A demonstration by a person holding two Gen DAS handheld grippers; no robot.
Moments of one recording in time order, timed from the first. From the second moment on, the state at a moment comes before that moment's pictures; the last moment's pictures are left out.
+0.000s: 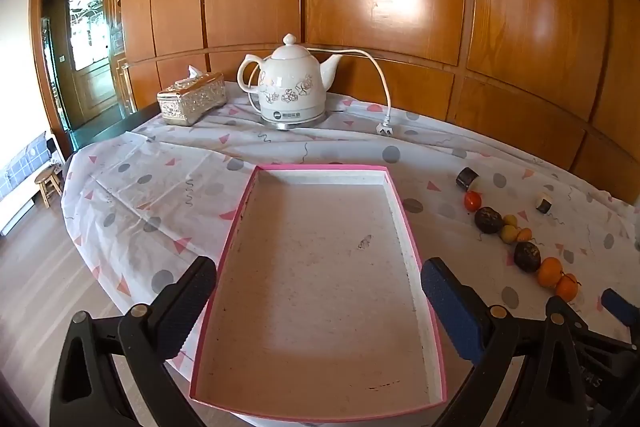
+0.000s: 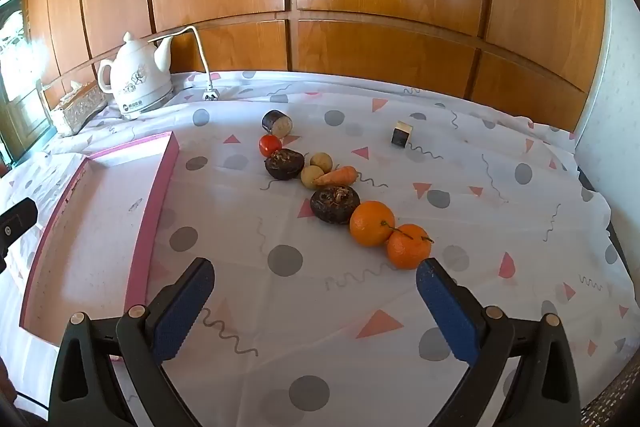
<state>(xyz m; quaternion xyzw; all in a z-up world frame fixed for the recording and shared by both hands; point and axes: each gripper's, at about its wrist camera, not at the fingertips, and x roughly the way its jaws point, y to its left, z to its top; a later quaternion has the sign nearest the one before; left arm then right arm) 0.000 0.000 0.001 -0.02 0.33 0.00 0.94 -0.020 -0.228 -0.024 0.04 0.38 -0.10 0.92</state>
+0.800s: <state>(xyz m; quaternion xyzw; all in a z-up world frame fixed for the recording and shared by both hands) -0.008 -0.007 0.007 0.00 0.32 0.01 0.95 -0.022 -0.228 -0.020 0.03 0.37 -0.10 0.92</state>
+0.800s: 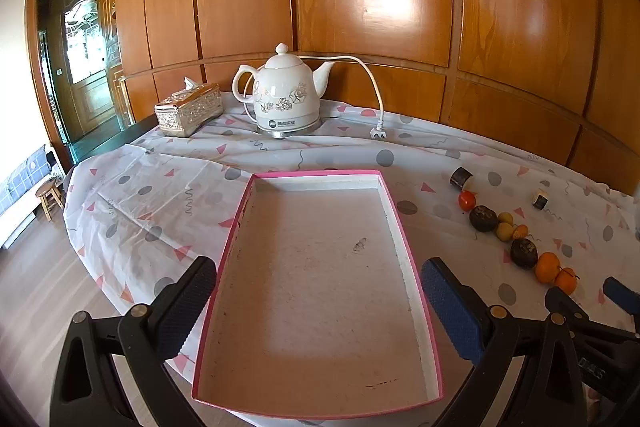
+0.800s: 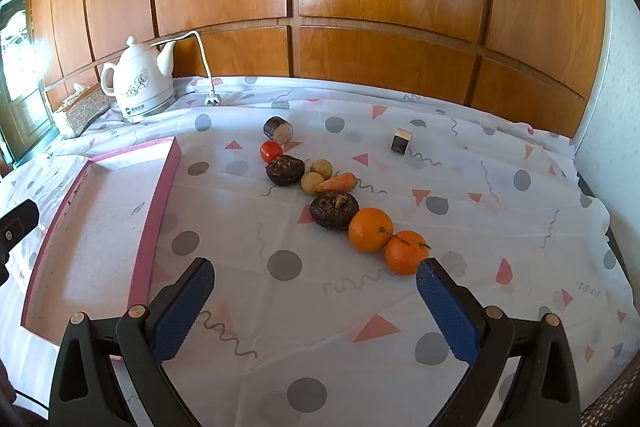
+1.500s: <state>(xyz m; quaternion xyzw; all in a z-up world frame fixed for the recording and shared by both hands) -0.010 -0.012 0.007 0.01 0.32 0.00 0.95 -0.024 -0.228 -0.018 0.03 0.37 -0.10 0.92</state>
